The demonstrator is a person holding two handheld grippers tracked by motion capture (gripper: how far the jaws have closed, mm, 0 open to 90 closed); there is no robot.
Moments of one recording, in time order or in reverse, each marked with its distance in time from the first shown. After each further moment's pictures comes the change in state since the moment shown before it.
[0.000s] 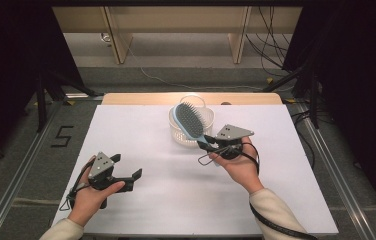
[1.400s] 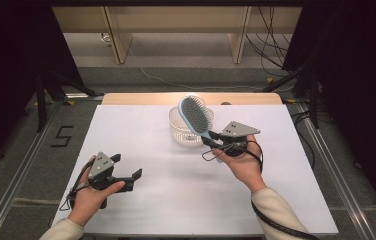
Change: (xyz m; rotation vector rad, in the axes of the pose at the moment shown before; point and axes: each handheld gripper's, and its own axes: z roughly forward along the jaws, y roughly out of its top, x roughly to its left) left arm 0.000 0.000 0.000 -0.003 0.000 -0.002; right arm -0.007 0.004 -0.009 -0.041 -0.041 0.030
